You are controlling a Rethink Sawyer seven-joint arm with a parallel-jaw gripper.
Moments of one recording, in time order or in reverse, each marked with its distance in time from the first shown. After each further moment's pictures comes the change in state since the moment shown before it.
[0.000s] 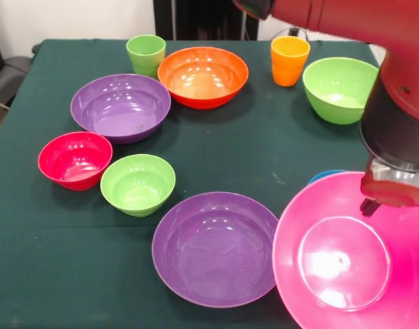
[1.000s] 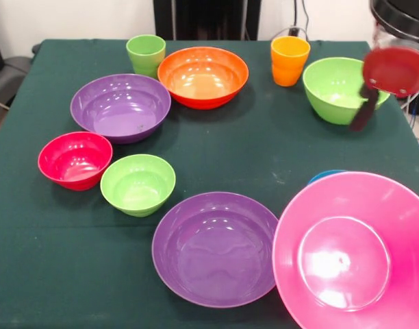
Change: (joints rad) arm 0.293 -0.235 0.289 0.503 -0.375 -0.250 -0.081
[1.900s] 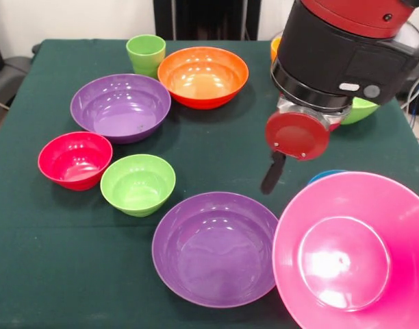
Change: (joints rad) arm -0.077 -0.010 0.218 -0.034 -0.222 -0.260 -0.006
